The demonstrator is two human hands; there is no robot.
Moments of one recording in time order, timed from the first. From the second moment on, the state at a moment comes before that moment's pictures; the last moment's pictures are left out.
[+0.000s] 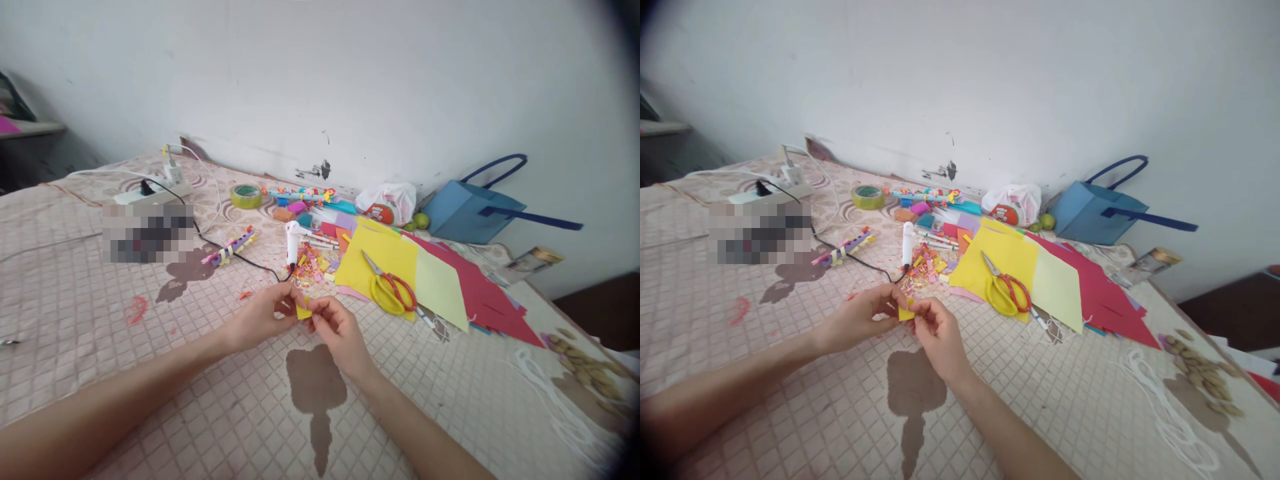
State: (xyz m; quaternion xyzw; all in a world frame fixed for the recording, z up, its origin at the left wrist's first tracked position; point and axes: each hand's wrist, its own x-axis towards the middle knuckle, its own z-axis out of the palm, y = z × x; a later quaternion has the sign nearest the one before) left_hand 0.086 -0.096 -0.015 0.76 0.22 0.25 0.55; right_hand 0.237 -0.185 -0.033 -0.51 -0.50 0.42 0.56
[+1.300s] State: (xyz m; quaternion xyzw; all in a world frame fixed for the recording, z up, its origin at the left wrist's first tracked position) left_hand 0.093 -0.109 -0.022 0.62 0.26 0.27 0.69; right_hand 0.233 -0.186 -0.036 -0.53 -0.43 0.45 0.57
